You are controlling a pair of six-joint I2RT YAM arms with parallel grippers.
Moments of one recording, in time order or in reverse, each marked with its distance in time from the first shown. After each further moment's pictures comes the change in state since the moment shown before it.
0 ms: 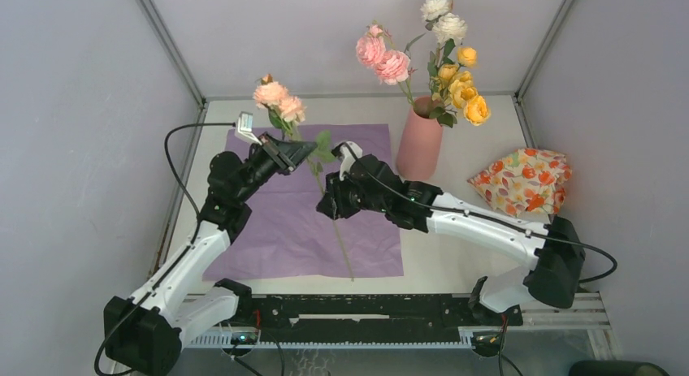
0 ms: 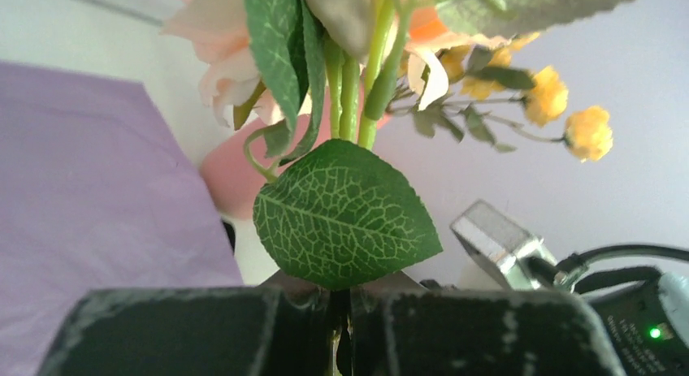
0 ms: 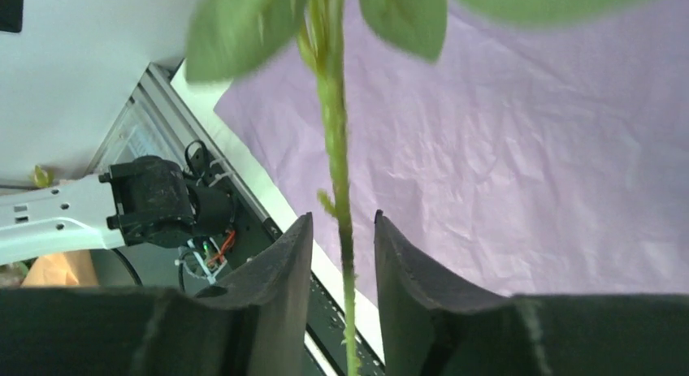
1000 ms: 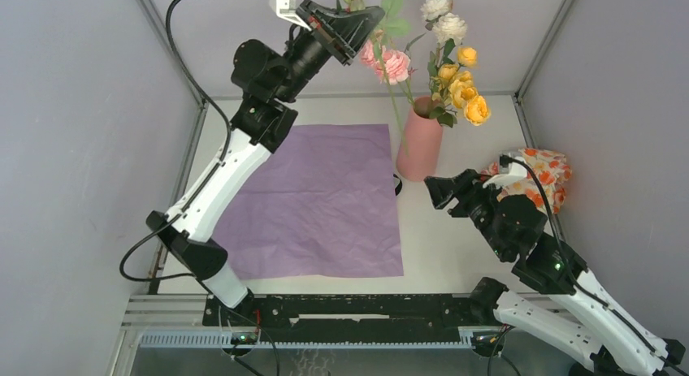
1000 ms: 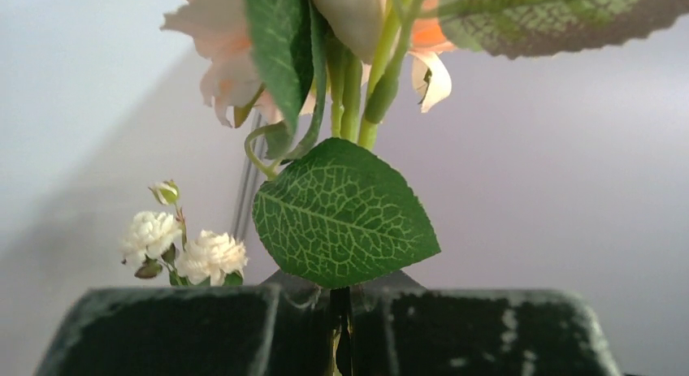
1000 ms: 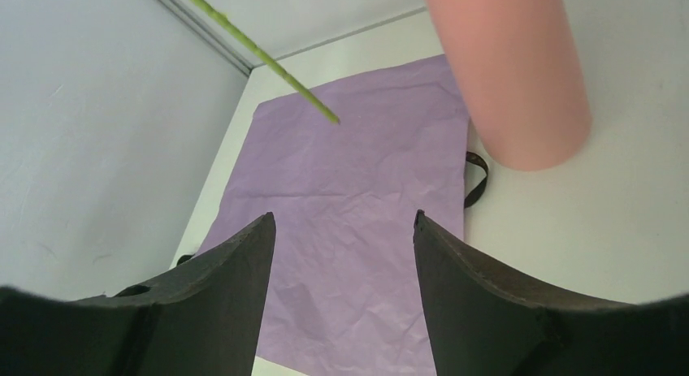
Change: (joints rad) left arm -0.313 0.669 1.269 -0.058 -0.082 0.378; right arm -0.198 -0.869 -0.281 -0.244 0.511 0.106
